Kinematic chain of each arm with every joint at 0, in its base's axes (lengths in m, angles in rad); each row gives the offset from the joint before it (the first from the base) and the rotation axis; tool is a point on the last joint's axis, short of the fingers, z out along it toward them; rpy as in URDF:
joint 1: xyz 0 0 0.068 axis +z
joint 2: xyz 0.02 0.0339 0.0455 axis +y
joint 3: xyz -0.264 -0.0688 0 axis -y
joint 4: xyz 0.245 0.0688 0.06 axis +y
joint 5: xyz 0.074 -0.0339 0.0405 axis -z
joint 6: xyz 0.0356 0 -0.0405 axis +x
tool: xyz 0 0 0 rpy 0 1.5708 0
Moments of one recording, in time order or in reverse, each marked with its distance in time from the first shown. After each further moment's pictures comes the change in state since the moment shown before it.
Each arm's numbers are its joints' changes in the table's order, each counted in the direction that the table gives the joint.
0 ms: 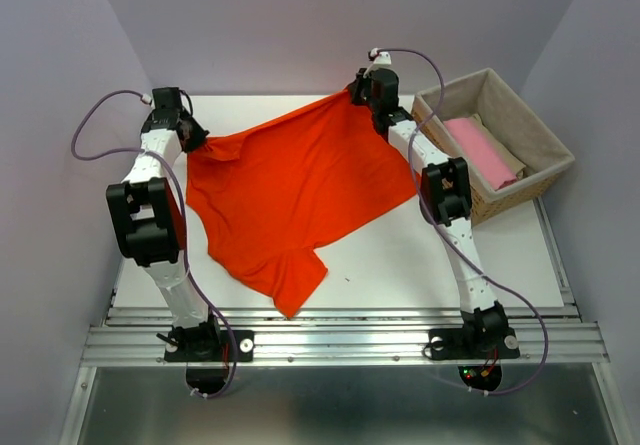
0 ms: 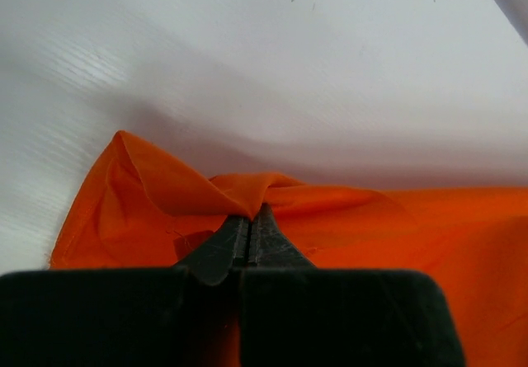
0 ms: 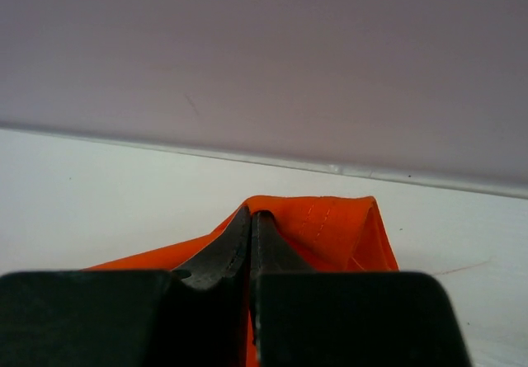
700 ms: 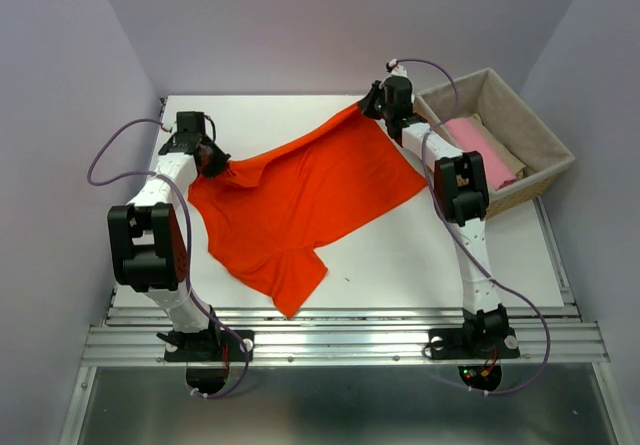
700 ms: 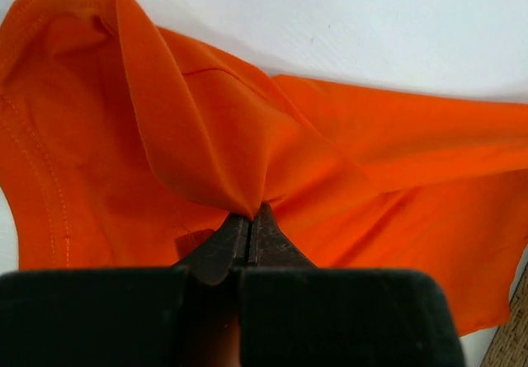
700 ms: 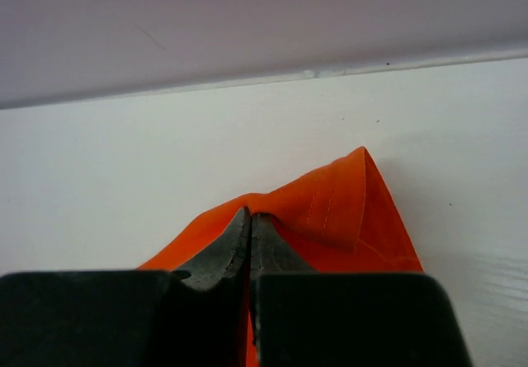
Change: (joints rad) left arm -0.119 -0.199 -0.286 0.005 -0.016 -0.151; right arm -0.051 -0.131 -0.295 0.024 -0.074 0.195
